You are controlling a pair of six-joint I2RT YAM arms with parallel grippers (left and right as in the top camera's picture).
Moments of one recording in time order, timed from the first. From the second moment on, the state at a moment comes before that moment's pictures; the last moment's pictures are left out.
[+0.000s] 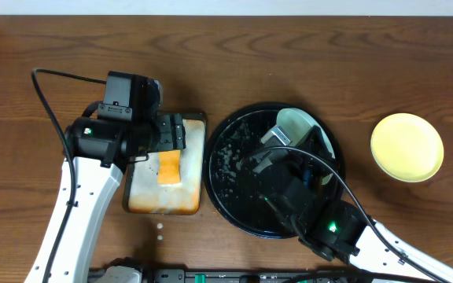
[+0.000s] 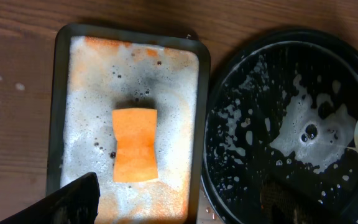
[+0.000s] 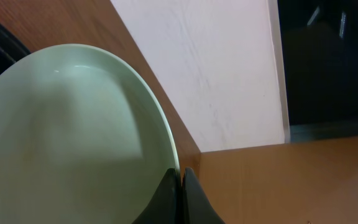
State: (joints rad) left arm -0.18 1.30 1.26 -1.07 0.13 -0.27; right arm 0.98 1.13 0.81 -0.35 1.17 -0.53
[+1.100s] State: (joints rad) left arm -0.18 1.30 1.26 -1.07 0.13 -0.27; right arm 0.98 1.13 0.81 -0.34 1.17 -0.47
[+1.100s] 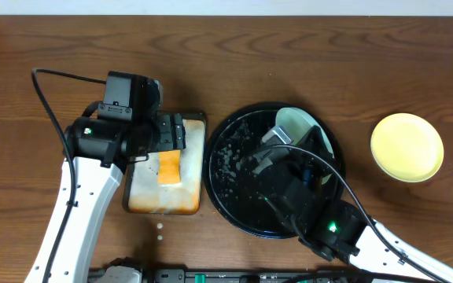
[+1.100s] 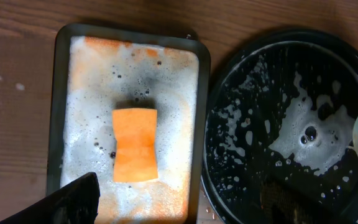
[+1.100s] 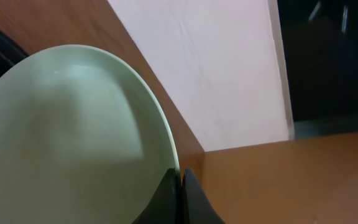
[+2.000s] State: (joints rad) left arm -0.18 1.30 1.26 -1.07 0.13 -0.27; right arm 0.65 1.07 0.81 -0.45 0.82 0.07
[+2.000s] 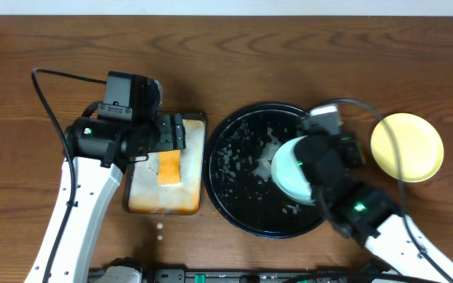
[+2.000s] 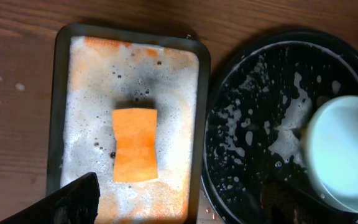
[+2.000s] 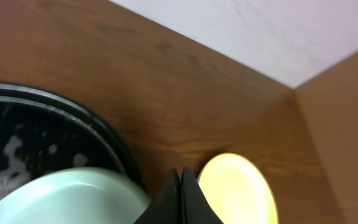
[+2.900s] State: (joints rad) left arm -0.18 1.30 1.26 -1.07 0.13 -0.27; right arm 0.17 1.39 0.80 -0.83 -0.05 0.47
